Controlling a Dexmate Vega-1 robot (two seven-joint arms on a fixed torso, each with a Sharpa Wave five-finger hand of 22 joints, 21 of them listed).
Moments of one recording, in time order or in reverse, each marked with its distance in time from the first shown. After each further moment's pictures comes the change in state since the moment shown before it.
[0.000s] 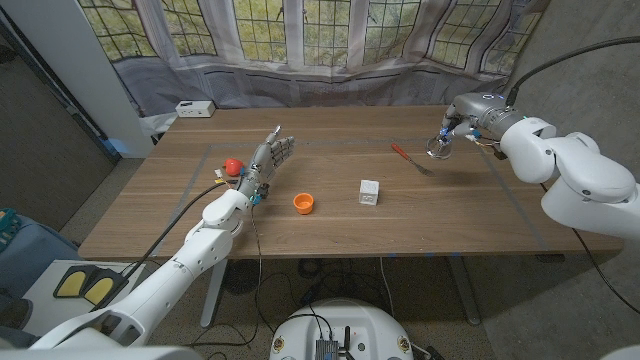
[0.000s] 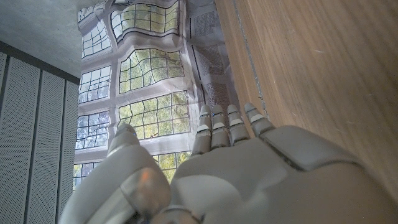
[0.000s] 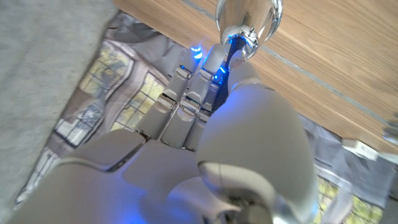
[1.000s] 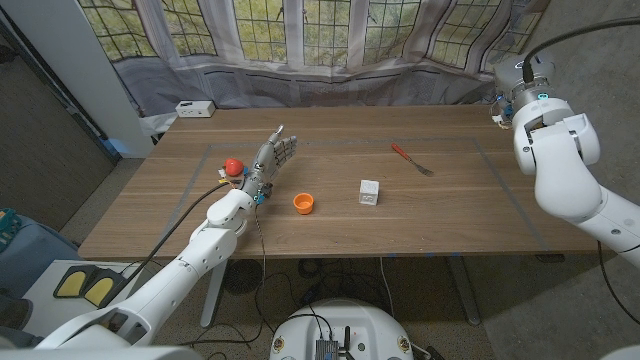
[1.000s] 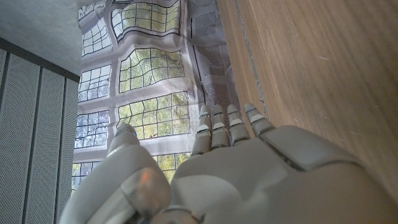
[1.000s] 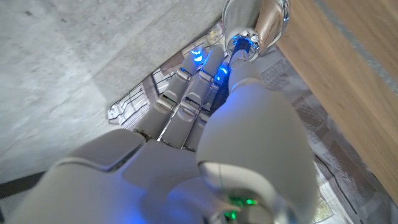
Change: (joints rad) left arm -0.008 -0.020 0.008 0.014 0.000 -0.005 0.003; left_hand 0.000 0.000 0.000 0.000 0.000 0.005 -0.006 0.000 0.000 0.000 0.000 0.000 0.000 0.000 0.000 0.000 0.000 0.000 0.000 0.000 0.000; right arm -0.048 0.271 0.142 0.094 -0.997 0.202 0.513; right_hand 0.000 0.000 -0.020 0.005 0.022 0.014 -0.046 0.004 -0.007 -0.006 -0.045 -0.020 0.018 -0.056 0.017 -0.019 -0.028 -0.033 0.011 -0.004 0.000
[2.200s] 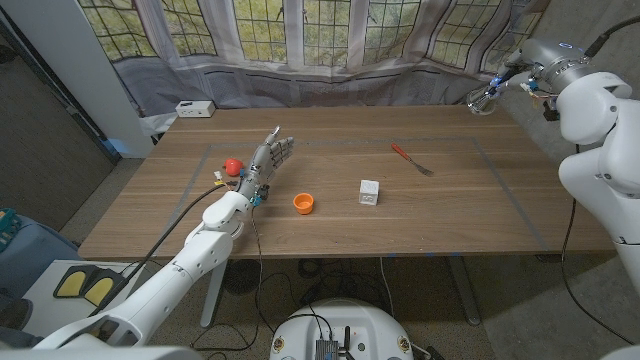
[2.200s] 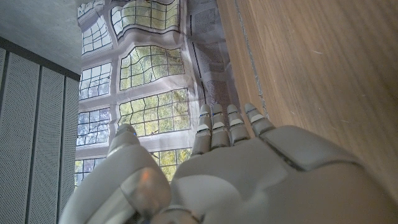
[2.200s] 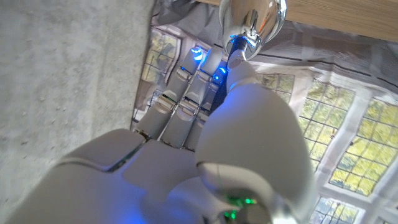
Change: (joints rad) left arm 0.038 0.028 -0.017 -0.054 -0.004 0.007 0.024; left_hand 0.000 0.000 0.000 0.000 0.000 0.005 0.006 0.000 0.000 0.011 0.000 0.000 0.000 0.009 0.002 0.000 0.000 -0.004 0.004 0.000 0.000; right arm -0.040 0.359 0.377 -0.018 0.755 0.148 -0.238; right_hand 0.021 0.021 -0.005 -0.002 0.006 -0.049 0.067 0.008 0.037 0.015 0.032 -0.016 0.001 0.022 -0.006 0.013 -0.016 0.013 -0.006 0.008 0.000
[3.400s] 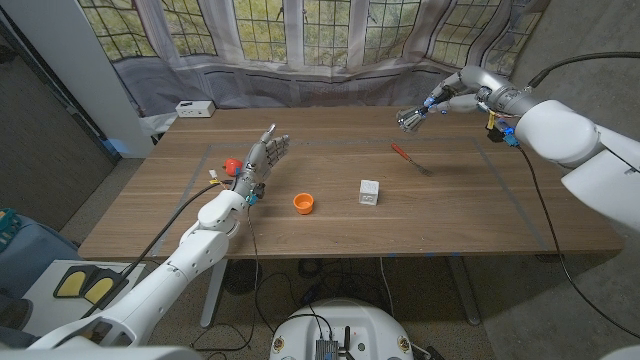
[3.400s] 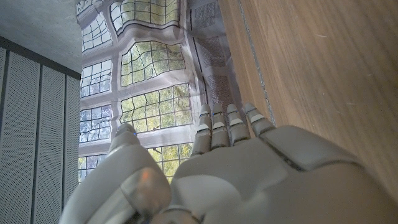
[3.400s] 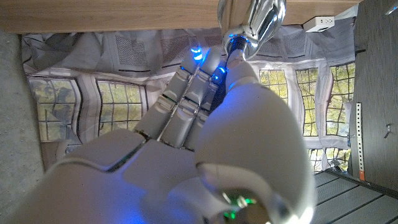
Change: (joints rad) left arm 0.009 0.019 -0.015 -0.020 0.001 0.001 0.014; left_hand 0.000 0.000 0.004 -0.004 0.000 0.005 0.005 0.000 0.000 0.000 0.000 0.000 0.000 0.000 0.000 0.000 0.000 0.000 0.000 0.000 0.000; right arm -0.057 -0.358 -0.131 -0.022 0.826 0.009 -0.461; right_hand 0.006 0.001 0.003 0.003 -0.013 -0.001 0.012 0.000 0.005 -0.006 0.007 0.005 0.000 0.000 0.000 0.006 0.010 0.002 0.002 0.007 0.000
